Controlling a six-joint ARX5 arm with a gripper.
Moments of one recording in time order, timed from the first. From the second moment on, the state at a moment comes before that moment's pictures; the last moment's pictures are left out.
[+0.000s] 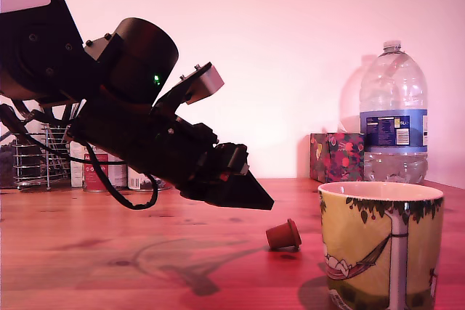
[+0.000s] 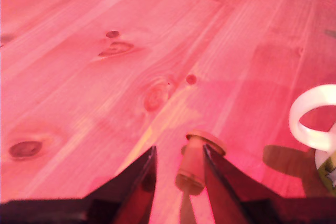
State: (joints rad) arm -0.69 1.86 0.78 0.54 0.36 0.11
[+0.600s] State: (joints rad) arm -0.70 1.86 0.78 0.53 0.36 0.10
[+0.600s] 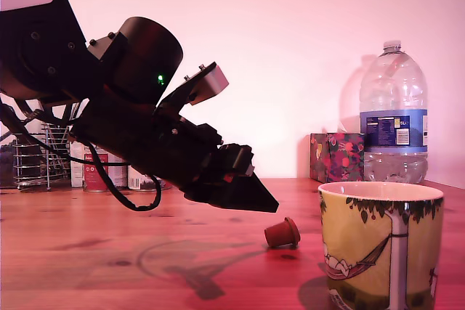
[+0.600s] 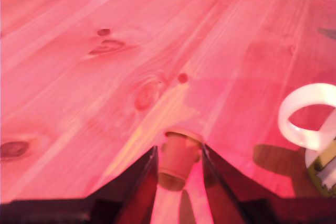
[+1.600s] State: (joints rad) arm -0.70 1.86 0.61 0.85 0.38 0.16
